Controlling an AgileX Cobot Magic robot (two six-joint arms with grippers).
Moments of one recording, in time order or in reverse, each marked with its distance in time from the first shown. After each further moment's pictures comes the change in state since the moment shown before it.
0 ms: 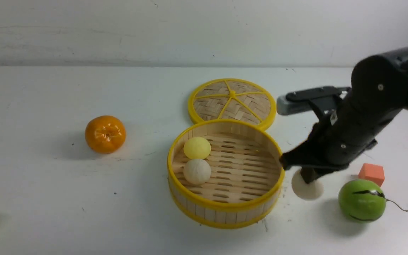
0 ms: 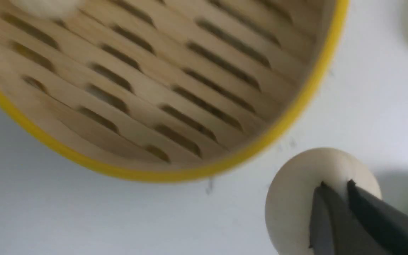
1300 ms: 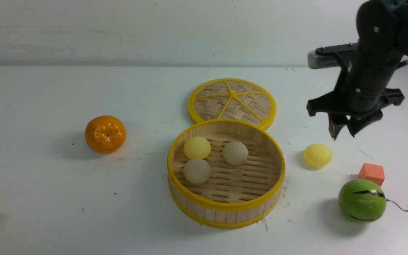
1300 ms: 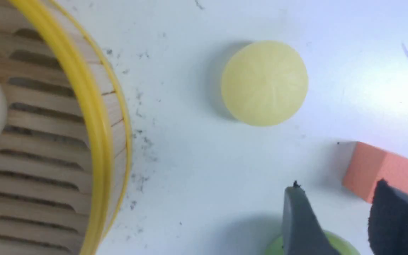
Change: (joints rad) right arm -0.236 0.265 -0.357 -0.111 0.227 0.107; left arm 0.000 0.000 0.000 0.001 0.001 0.000
